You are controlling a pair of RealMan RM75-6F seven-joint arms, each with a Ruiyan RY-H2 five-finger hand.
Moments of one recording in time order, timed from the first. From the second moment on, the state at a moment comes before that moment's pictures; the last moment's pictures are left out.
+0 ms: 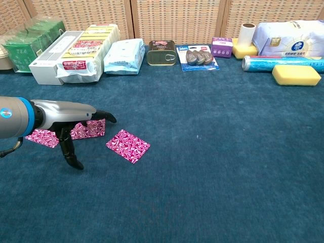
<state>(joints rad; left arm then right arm) -0.99 -1.44 0.05 -1.79 0.49 0.89 0.60 0.04 -1.02 0.08 -1.78 -1.45 1.51 -0.16</state>
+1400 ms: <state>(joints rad) -0.67 -1.32 0.13 -1.47 1.16 0.98 0.04 0.03 -1.02 0.07 -1.80 -1.47 1.51 -0.13</state>
